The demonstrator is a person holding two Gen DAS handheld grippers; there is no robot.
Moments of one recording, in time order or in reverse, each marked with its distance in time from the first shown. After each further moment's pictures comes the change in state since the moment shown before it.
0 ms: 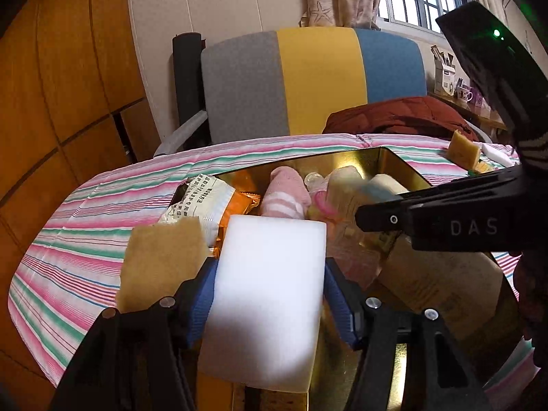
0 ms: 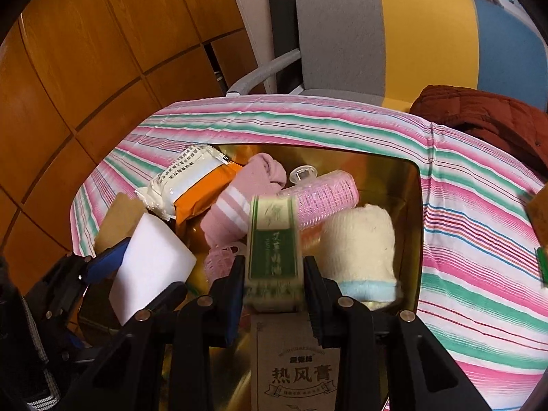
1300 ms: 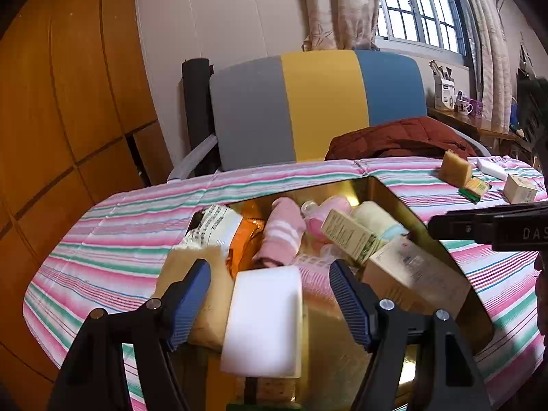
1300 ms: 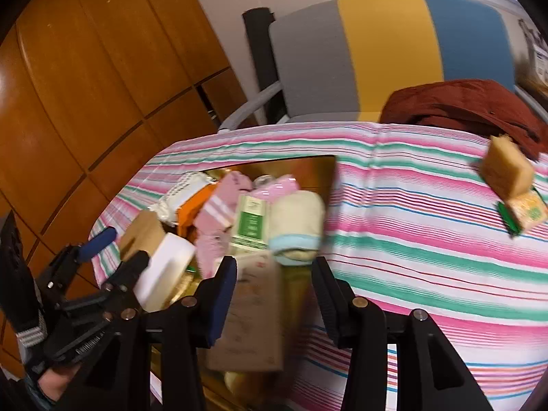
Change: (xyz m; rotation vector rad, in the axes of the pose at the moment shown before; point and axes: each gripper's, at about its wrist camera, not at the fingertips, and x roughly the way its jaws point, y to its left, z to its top) left arm -0.050 -0.013 0.010 0.011 -0.097 0.042; right arm -0.080 -0.055 -0.052 0.117 -0.156 0.039
